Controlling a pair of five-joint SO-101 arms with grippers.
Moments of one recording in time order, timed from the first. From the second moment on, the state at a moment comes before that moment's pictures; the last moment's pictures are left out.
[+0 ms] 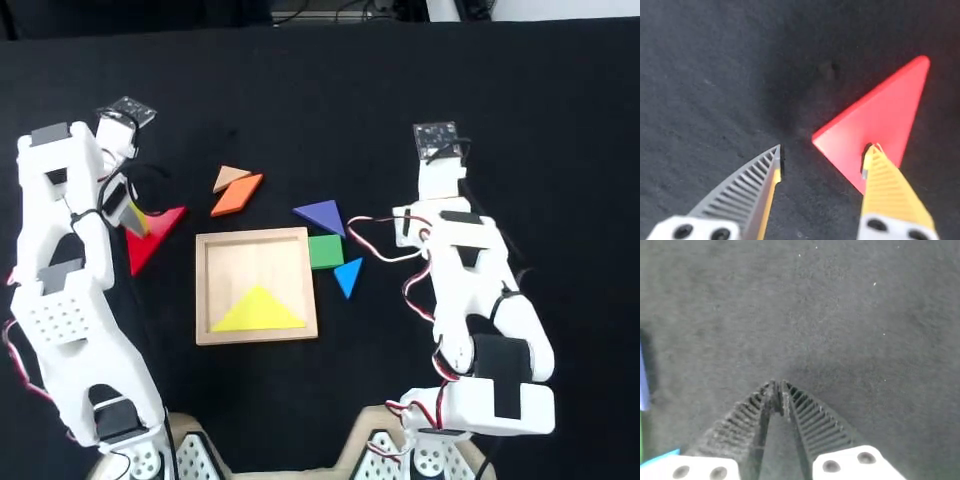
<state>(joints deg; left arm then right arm) -23.0 34.8 -18.3 77.1 -47.7 5.5 -1.7 43.6 28.4 10.9</state>
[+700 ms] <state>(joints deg) -21.5 38.5 -24.0 81.8 -48.1 5.5 -1.7 43.6 28.4 11.0</state>
